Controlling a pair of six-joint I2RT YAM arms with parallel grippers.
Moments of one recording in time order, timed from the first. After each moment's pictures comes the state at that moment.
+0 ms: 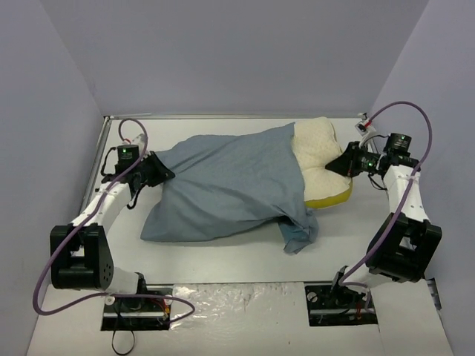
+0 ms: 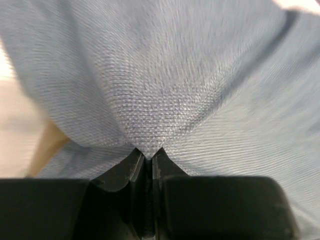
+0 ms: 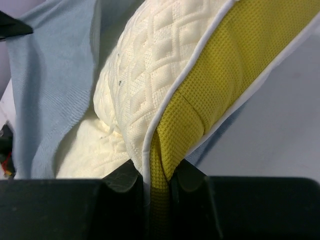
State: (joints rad) left arm -0.02 1.41 0.93 -0.22 0.38 -0.56; right arm -0.34 1.48 1.16 -0.60 -1.05 -0.28
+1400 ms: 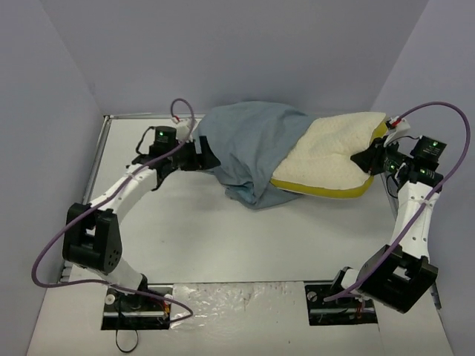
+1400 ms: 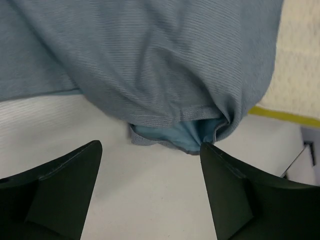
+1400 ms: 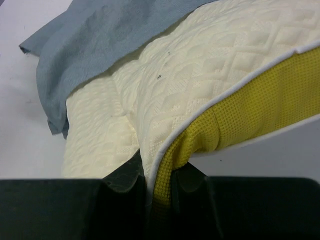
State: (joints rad) left arm -0.20 1.57 1.20 -0.20 0.51 -0.46; right arm -0.52 1.25 1.15 -0.54 -0.96 -0.33
